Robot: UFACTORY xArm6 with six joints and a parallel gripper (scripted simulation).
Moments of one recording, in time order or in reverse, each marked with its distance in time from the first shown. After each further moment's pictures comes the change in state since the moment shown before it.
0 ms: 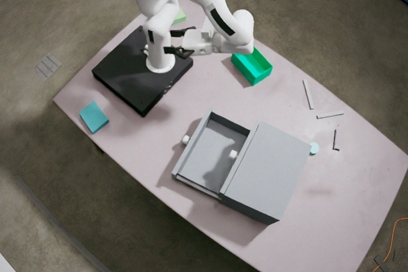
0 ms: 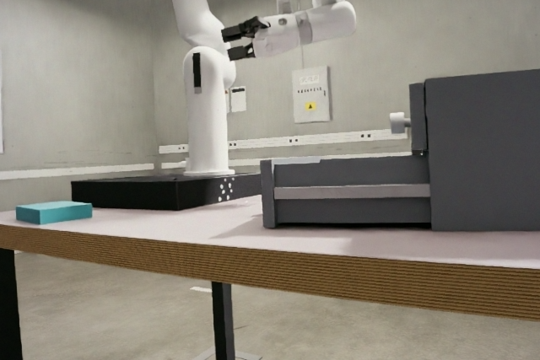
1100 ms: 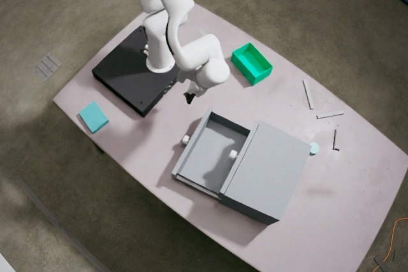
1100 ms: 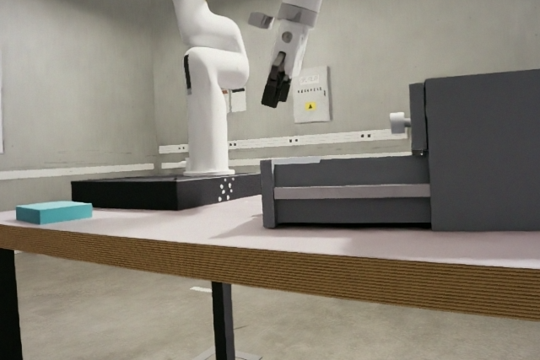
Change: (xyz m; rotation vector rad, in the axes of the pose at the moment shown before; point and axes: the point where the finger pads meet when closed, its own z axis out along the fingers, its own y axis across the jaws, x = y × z) arm -0.166 -0.048 -0.068 -0.471 -0.989 -0.213
